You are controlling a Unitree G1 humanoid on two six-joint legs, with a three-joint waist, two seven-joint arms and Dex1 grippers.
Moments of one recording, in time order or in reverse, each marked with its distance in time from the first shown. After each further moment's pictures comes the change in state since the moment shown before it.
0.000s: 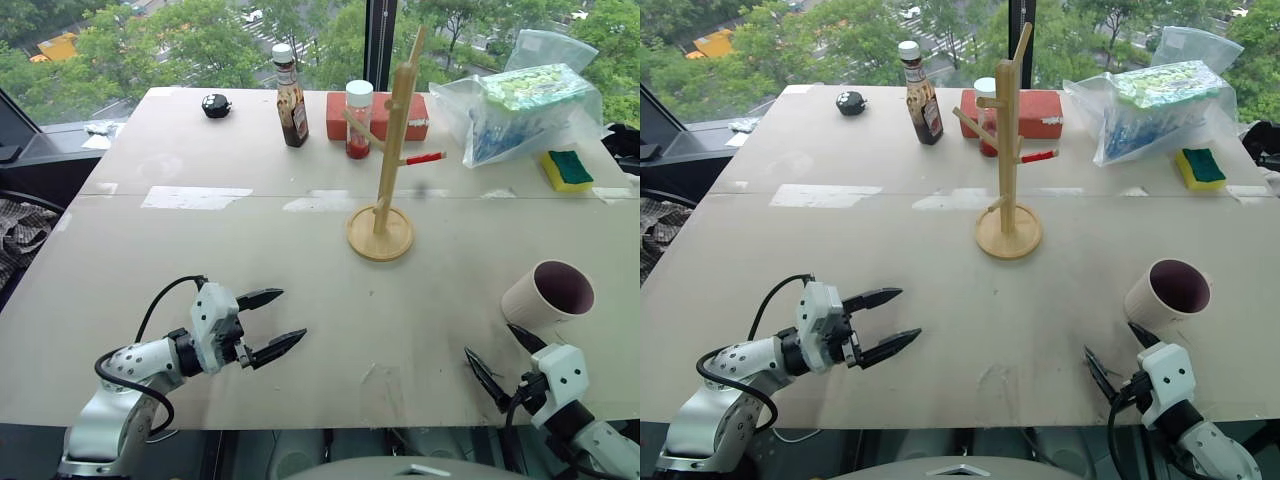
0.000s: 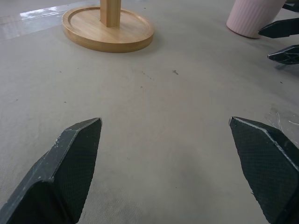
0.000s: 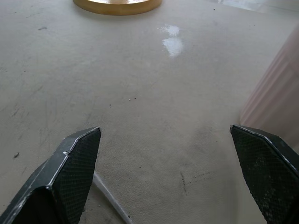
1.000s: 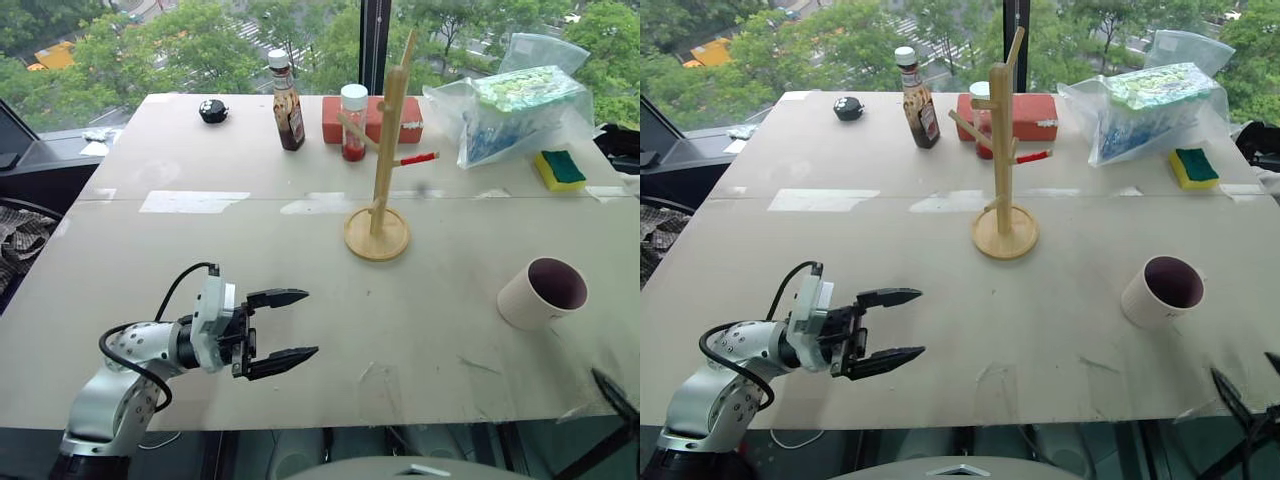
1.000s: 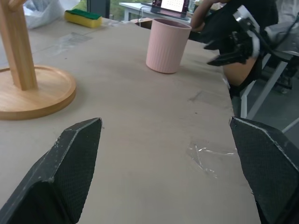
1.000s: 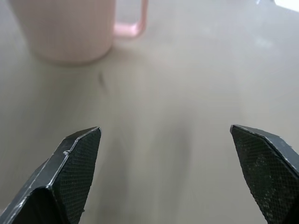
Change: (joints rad) left arm -0.114 0.038 -0.028 -0.027 -0.157 0.036 -0.255; right arm -0.010 -0.213 -0.482 0.399 0.265 -0.070 0.221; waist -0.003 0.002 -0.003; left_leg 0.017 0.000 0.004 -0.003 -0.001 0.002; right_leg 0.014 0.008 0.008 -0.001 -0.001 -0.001
